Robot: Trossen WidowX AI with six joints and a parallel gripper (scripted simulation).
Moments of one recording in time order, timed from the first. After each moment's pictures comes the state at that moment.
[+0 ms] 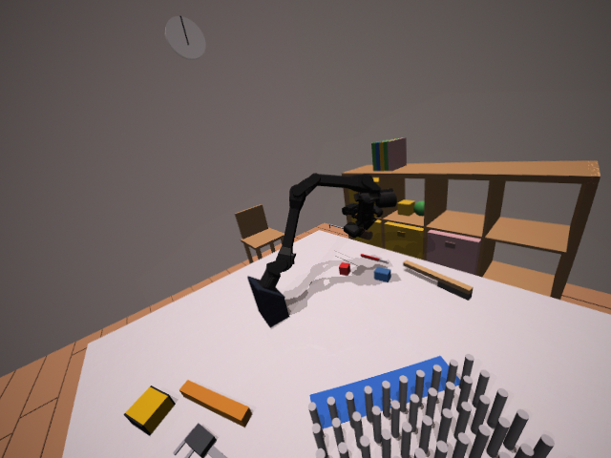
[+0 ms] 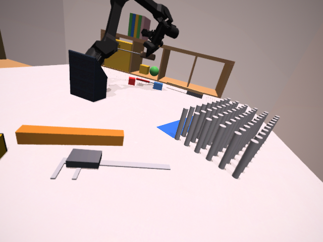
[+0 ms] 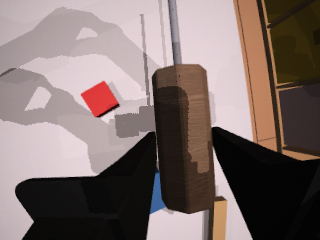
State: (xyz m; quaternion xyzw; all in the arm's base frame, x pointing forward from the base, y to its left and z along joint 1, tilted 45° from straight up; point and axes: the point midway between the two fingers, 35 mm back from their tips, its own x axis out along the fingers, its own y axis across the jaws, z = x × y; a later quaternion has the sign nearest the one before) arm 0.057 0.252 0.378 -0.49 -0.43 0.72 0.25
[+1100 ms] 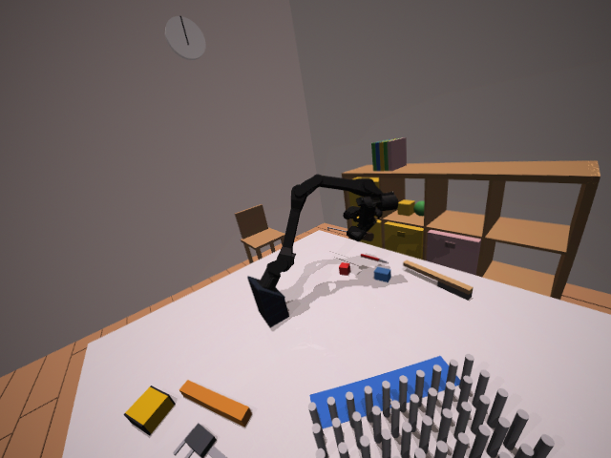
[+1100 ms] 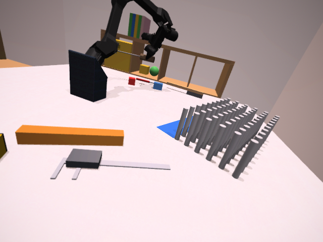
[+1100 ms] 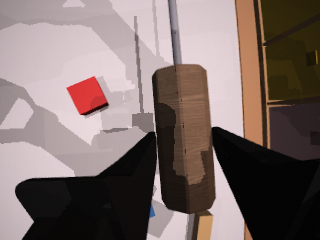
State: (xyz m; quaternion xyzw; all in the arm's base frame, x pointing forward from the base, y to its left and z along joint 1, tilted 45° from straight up) arm 0.053 0.268 0.375 -0.49 -0.47 0.70 0.22
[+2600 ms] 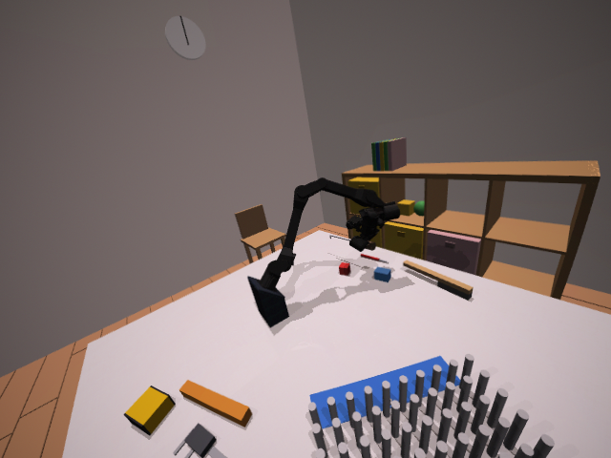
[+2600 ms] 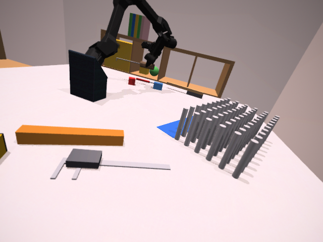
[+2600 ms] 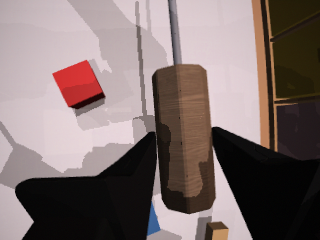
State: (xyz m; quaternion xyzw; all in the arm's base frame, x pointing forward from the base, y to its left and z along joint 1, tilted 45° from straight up) arm 0.060 0.301 0.348 -0.49 -0.47 0.70 0.22
